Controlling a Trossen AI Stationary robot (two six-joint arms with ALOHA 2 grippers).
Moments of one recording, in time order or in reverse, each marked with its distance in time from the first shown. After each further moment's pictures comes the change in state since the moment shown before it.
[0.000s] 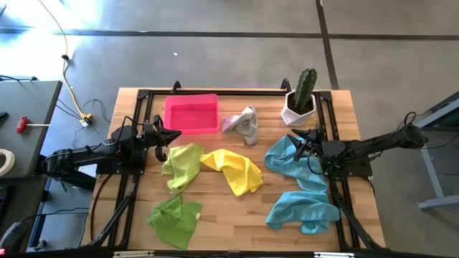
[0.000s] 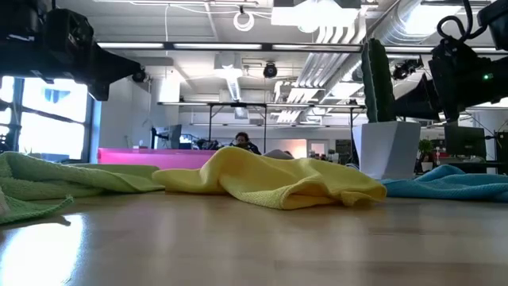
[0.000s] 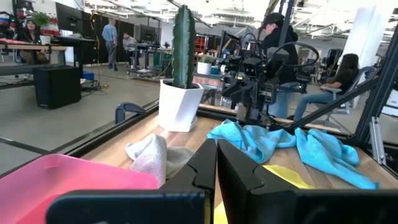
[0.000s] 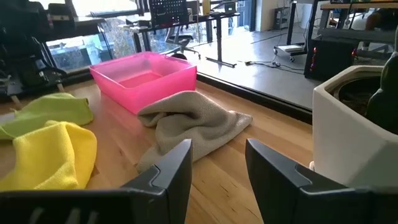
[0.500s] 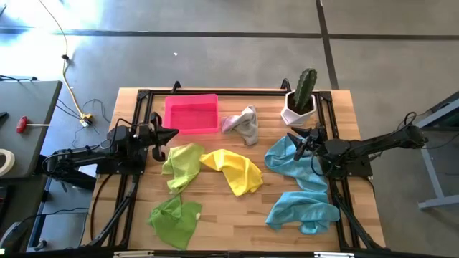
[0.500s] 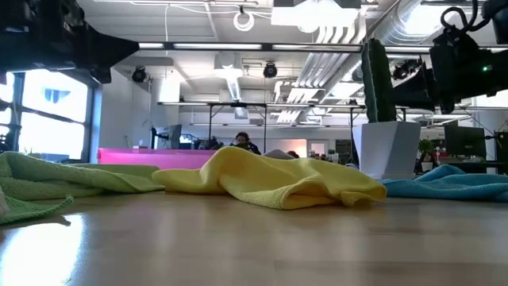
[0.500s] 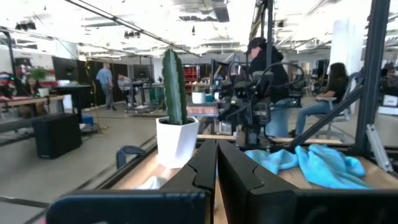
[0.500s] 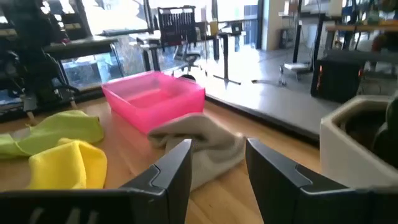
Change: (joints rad) left arm -0.001 0.000 0.000 0.137 0.023 0.140; right arm 0.000 0.000 0.000 0.136 -0.016 -0.123
